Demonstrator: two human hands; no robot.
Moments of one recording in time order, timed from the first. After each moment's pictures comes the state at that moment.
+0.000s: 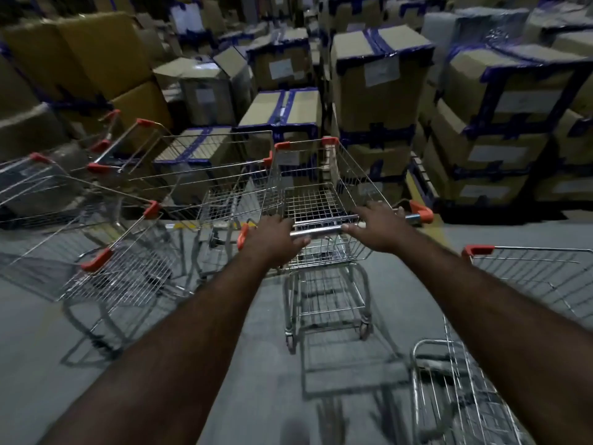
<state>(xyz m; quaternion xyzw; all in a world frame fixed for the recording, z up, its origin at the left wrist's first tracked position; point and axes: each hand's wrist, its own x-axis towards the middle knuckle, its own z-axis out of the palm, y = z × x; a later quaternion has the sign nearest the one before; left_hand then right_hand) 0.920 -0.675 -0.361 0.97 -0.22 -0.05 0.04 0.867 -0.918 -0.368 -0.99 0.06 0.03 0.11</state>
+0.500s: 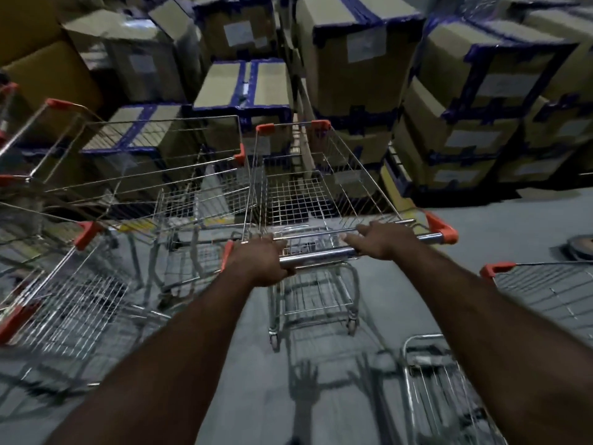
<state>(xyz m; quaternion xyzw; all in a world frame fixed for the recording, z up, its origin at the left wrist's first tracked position) 1.085 -0.674 -0.429 0.94 -0.31 -0.15 -0.06 1.001 -0.937 -0.413 -0.96 0.19 0.21 0.05</state>
